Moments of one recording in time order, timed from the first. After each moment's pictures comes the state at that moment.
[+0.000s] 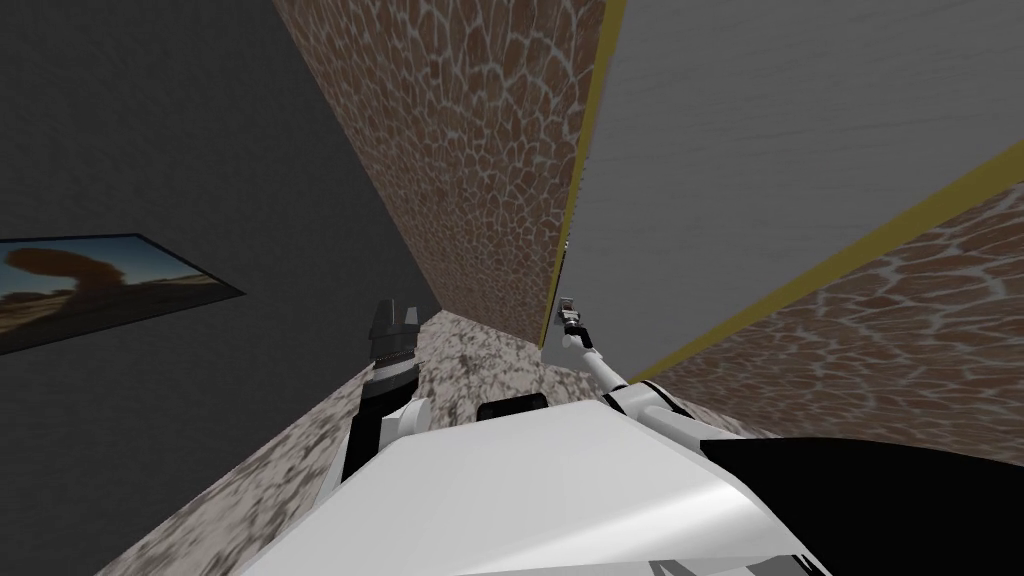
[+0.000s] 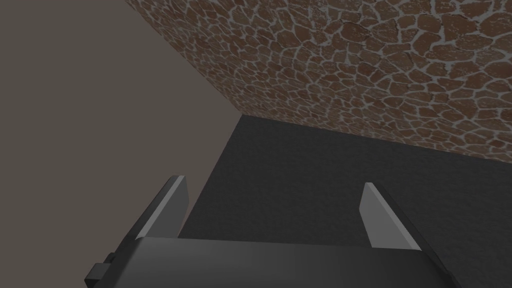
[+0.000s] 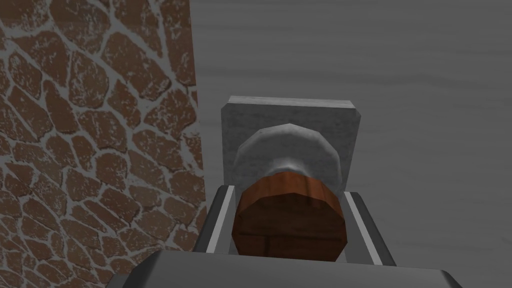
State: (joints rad) arm -0.28 -0.33 0.05 -0.83 -0.89 -0.50 -1.11
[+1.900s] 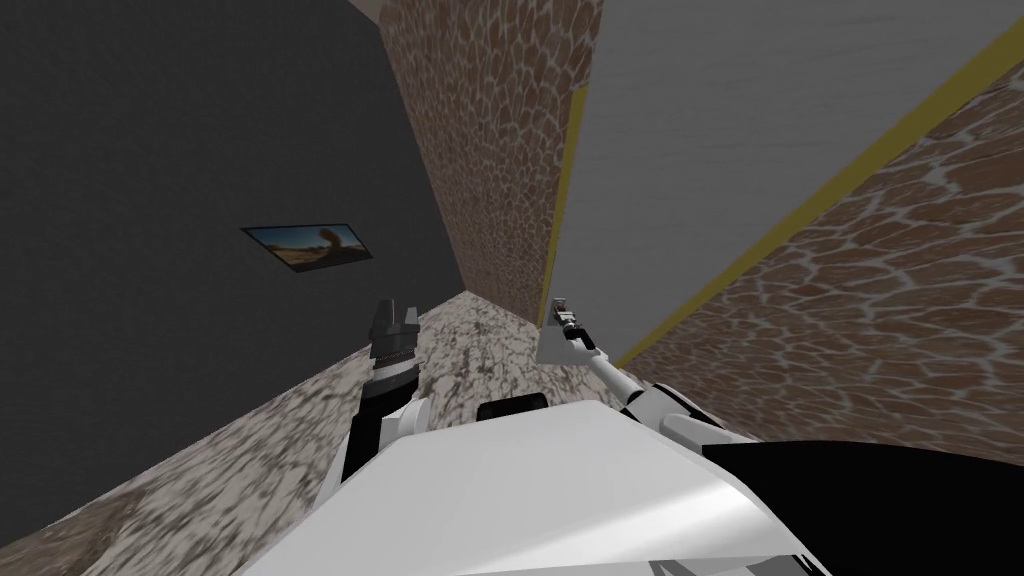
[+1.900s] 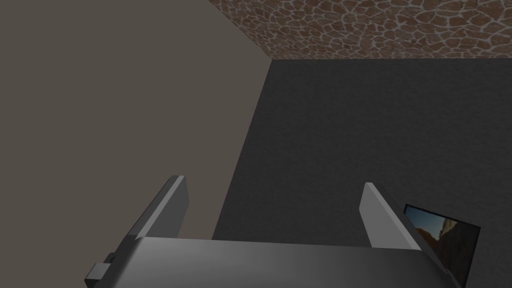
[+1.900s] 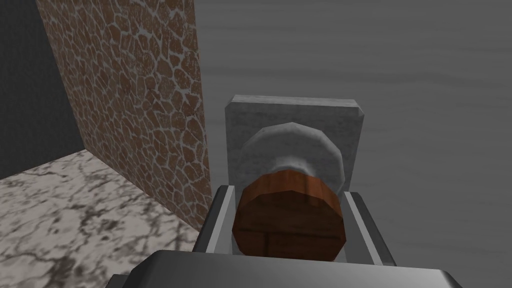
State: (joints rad) arm -0.21 -0.45 0.26 -0.96 -0.87 -0.48 -1.29
